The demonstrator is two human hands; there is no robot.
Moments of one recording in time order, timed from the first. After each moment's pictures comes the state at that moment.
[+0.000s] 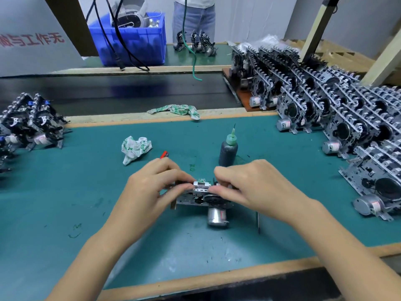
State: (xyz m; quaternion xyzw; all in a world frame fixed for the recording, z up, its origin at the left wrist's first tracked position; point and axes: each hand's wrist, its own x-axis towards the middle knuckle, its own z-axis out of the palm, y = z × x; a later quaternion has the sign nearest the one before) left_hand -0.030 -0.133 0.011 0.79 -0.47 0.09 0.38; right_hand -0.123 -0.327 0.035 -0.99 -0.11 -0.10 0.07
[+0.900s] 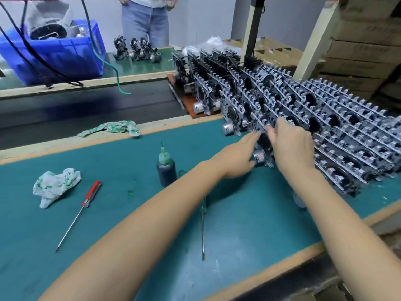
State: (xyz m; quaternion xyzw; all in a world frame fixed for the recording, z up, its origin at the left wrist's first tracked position) left_hand -0.045 -0.427 -0.004 0.72 -0.65 -0.16 0.18; right_hand -0.151 -0.514 0.010 -0.88 0.39 -0.28 -0.03
